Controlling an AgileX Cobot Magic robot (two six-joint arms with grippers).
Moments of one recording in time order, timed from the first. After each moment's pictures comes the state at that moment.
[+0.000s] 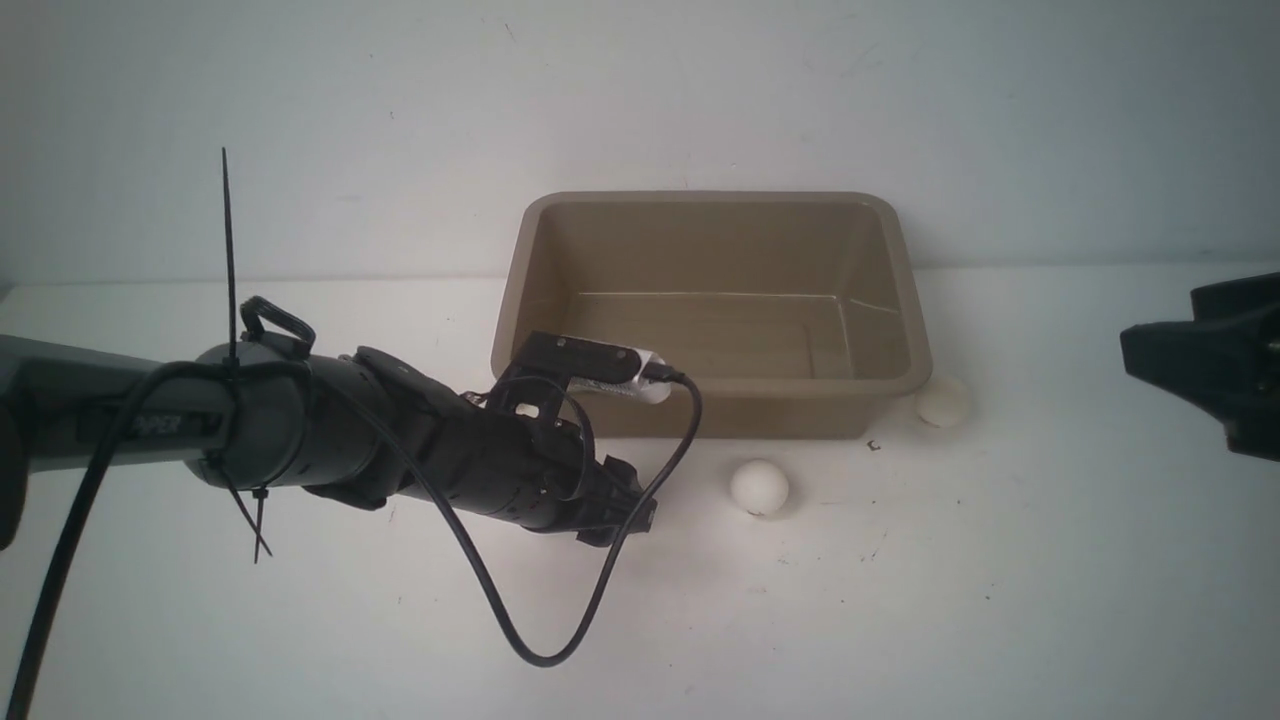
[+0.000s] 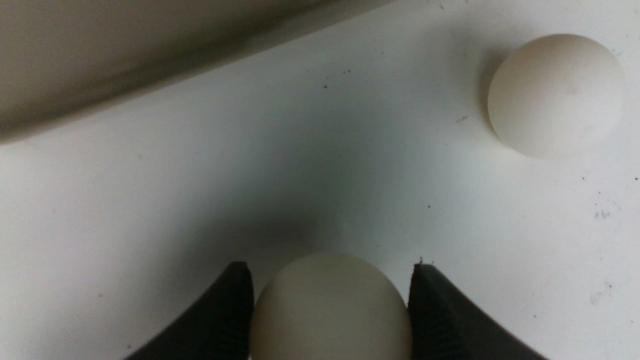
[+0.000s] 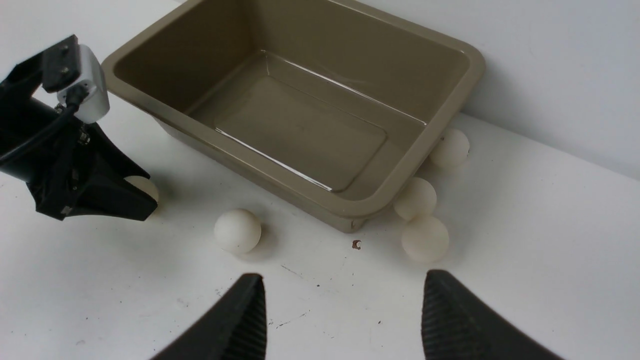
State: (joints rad) right arm -0.09 1.03 -0.81 0.90 0.79 -1.13; left arm -0.39 1.96 -1.04 -1.31 0.33 1.20
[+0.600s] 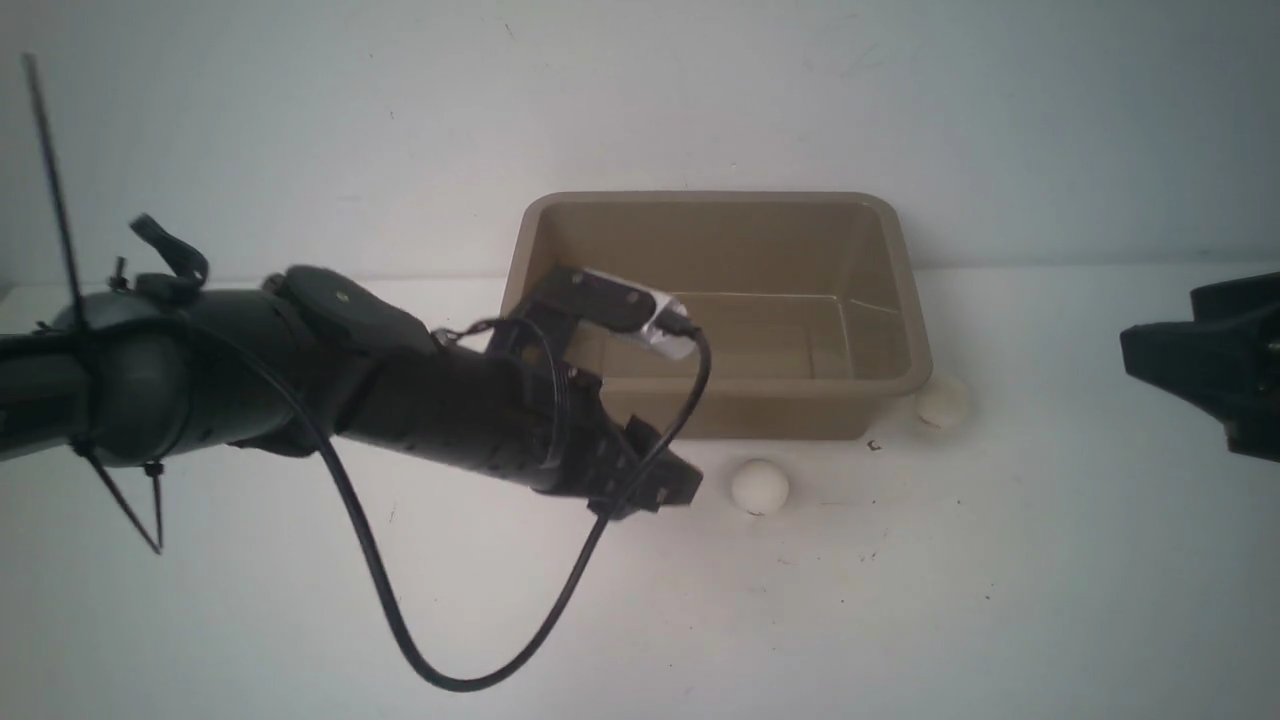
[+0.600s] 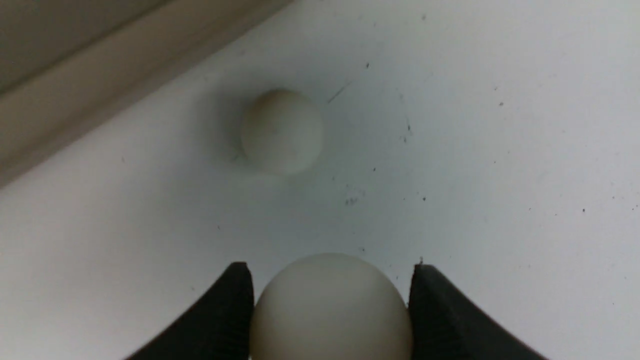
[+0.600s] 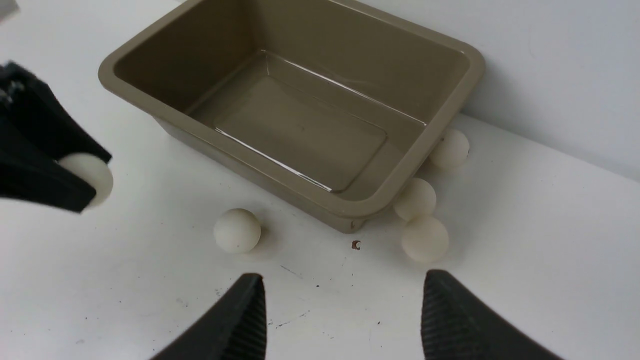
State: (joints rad) right arm -0.09 1.03 -0.81 0.90 0.79 -1.13; left arm -0.39 1.73 -1.05 -1.19 0.56 1.23
